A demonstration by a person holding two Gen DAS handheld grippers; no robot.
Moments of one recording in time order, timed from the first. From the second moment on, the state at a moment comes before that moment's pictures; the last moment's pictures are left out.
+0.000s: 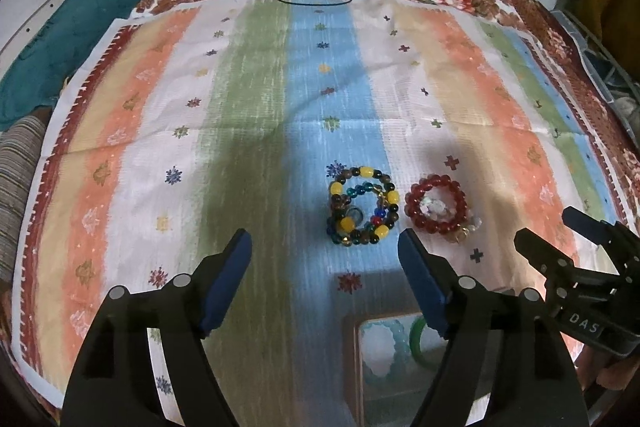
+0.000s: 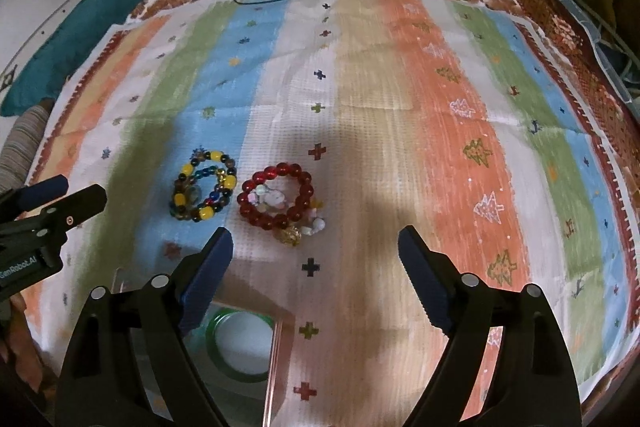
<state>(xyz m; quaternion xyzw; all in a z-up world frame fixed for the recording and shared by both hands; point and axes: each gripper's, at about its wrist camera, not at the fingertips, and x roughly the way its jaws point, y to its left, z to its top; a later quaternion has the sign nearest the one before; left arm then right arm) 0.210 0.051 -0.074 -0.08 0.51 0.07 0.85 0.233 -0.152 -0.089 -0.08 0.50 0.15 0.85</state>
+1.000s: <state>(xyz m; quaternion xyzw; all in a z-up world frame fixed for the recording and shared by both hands) 0.269 0.067 -0.125 -0.10 0.54 0.07 0.83 0.282 -0.138 -0.132 -0.07 0.54 0.15 0.82</state>
